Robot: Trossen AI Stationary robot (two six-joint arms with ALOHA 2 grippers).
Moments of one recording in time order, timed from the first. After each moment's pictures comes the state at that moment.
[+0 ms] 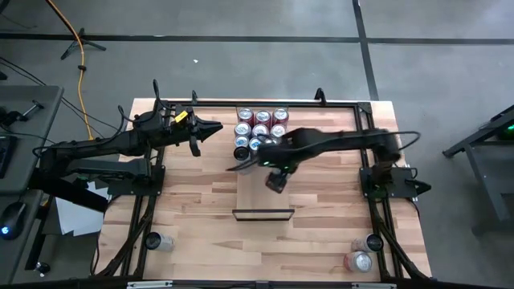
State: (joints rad) left arm 0.25 0.78 0.63 0.18 -0.04 -0.35; right arm 0.06 1.89 1.91 -1.38 0.03 0.57
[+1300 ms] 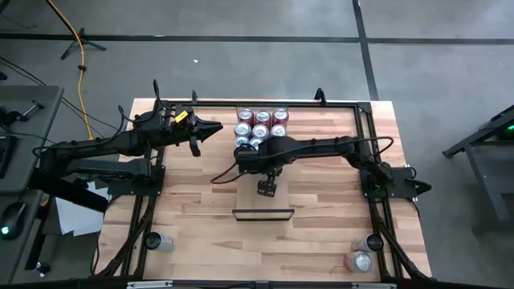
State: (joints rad) left arm 0.25 0.78 0.63 0.18 -0.04 -0.35; right arm 0.08 2.19 2.22 -1.51 0.10 0.30
